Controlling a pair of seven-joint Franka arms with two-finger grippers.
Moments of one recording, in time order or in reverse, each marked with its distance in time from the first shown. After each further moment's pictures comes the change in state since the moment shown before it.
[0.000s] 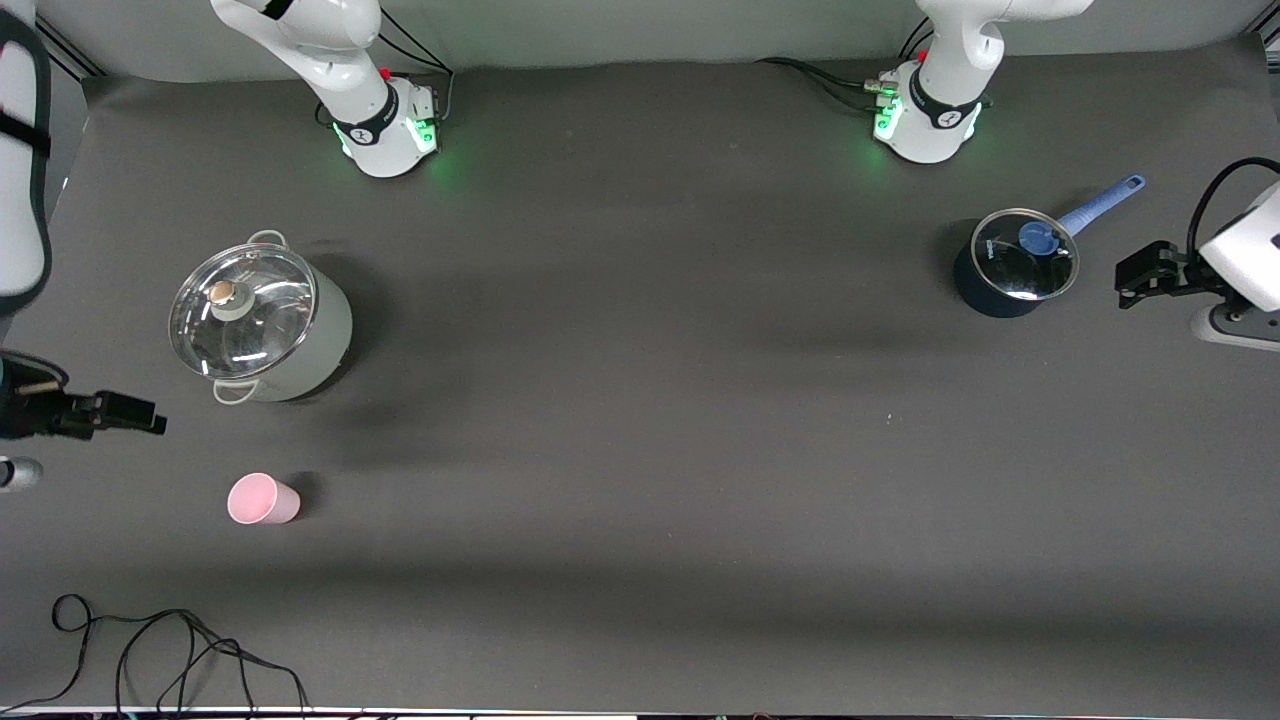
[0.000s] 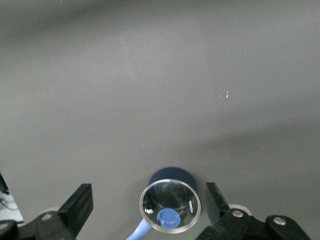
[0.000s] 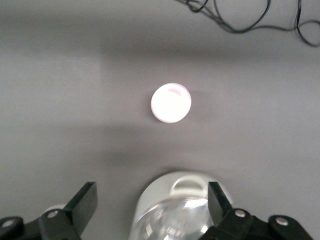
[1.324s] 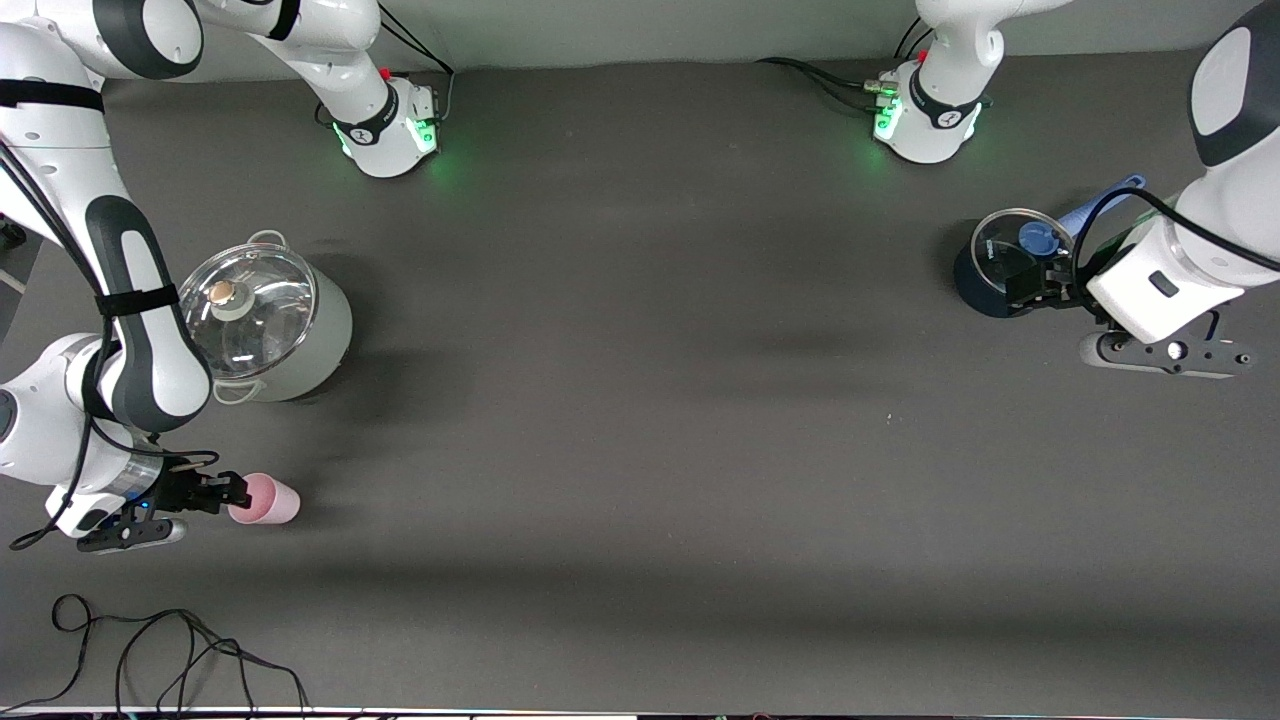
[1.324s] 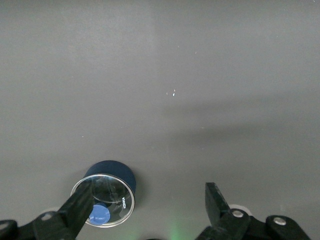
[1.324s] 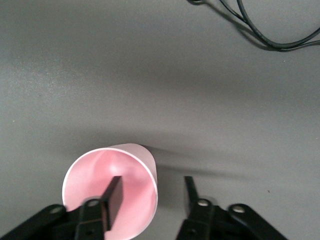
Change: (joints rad) left arm 0.316 0.088 -0.440 0.064 -0.102 -0.089 -0.272; right arm -0.077 0.351 -0.011 -0.196 0.036 0.675 -0.245
